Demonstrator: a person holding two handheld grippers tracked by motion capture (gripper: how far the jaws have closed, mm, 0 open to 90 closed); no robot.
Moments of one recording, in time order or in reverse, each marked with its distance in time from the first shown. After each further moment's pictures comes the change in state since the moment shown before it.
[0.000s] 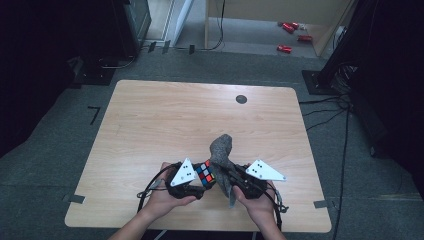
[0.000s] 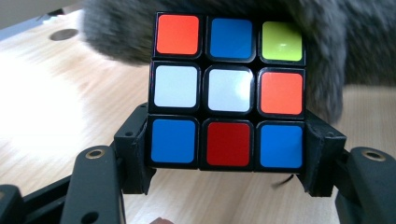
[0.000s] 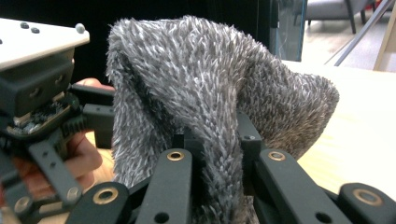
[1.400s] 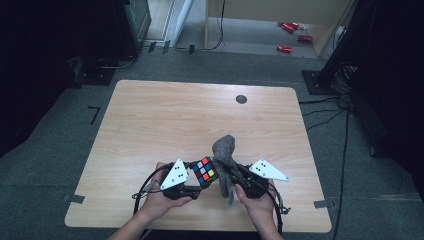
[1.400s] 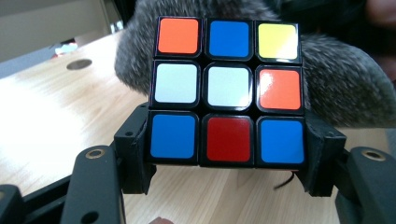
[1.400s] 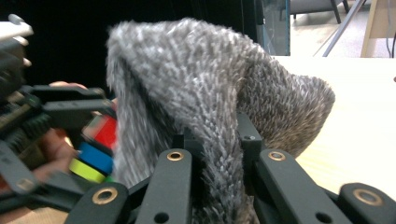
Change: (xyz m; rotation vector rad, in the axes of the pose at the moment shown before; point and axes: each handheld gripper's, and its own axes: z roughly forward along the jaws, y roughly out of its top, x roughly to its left) left arm -0.004 0.001 -0.013 -0.083 0.027 0.026; right arm -0.001 -0.001 -0.002 -0.017 -0.046 0.088
